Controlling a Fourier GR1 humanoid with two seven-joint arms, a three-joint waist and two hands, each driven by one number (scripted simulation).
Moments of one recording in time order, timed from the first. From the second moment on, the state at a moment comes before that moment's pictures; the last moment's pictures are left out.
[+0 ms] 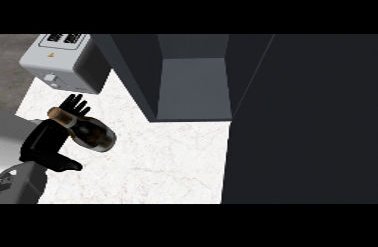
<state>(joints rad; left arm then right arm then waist) -0.32 0.34 0.31 -0.75 0.14 -0.72 -0.42 -0.08 -0.09 0.08 -2.49 -0.11 0.09 0.64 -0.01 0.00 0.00</state>
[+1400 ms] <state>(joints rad) -0.45 0.34 0.24 -0.45 0.09 -0.71 -0.56 -0.12 -0.07 0.08 -2.48 -0.10 0.10 0.67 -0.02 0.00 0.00</state>
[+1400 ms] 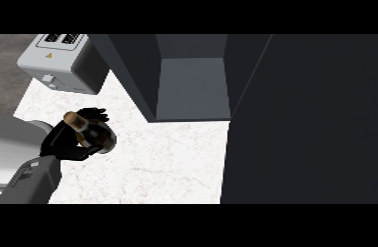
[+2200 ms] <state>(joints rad) -0.26 0.24 0.23 -0.73 0.11 -0.41 -0.70 -0.12 -0.07 0.08 -2.49 -0.09 0.08 0.70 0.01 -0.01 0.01</state>
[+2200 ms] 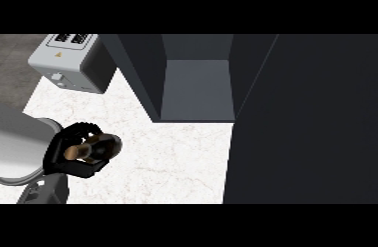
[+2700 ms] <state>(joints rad) -0.06 0.16 0.21 -1.11 0.11 -0.25 -0.70 -0.09 -0.07 0.06 -2.49 -0.09 0.10 0.66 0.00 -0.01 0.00</state>
